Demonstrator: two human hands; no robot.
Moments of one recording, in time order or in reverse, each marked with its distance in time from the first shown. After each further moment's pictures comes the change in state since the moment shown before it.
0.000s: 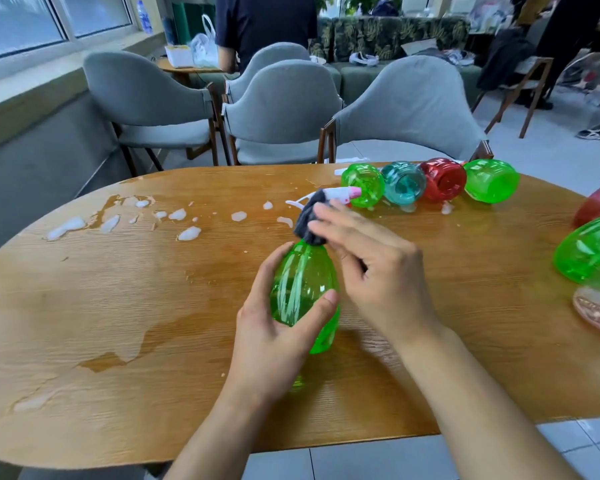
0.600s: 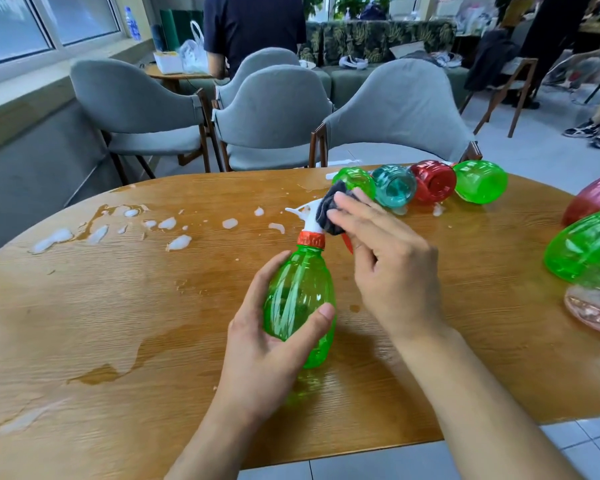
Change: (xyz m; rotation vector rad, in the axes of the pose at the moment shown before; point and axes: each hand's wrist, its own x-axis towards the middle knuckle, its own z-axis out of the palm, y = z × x) left_hand -0.001 0.002 -0.002 -0.014 -0.040 -0.009; right_hand 0.004 0.007 -0.008 -0.152 0.056 0.096
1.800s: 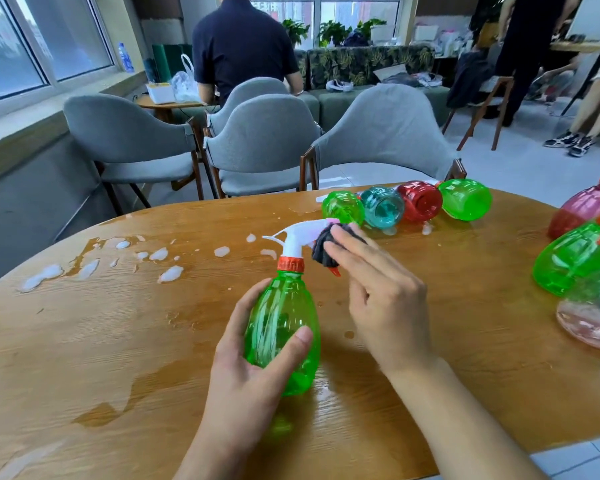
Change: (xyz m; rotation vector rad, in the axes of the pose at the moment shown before) left_hand 0.007 0.000 -0.005 -0.159 -0.010 -0.098; right_hand -0.014 0.019 0.009 -0.036 0.064 -0.008
